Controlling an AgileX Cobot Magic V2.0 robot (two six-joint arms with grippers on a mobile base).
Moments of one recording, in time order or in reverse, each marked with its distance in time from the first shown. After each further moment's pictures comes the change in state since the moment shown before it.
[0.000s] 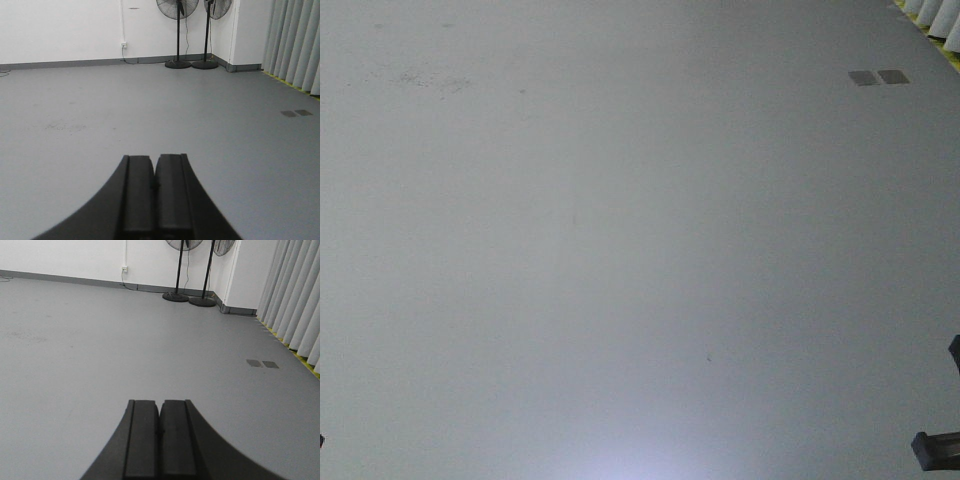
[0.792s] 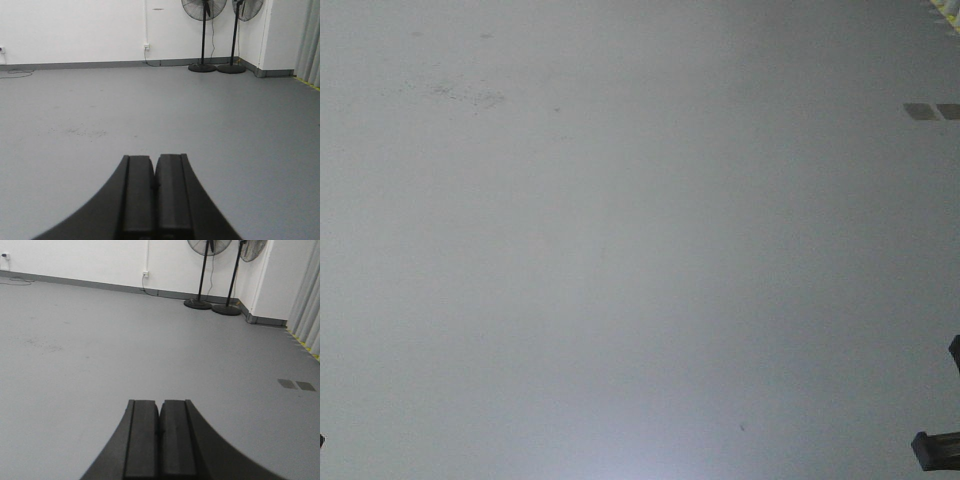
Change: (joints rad) left arm 0.000 0.000 0.000 0.000 0.000 0.000; right arm 0.000 0.000 0.000 0.000 0.000 0.000
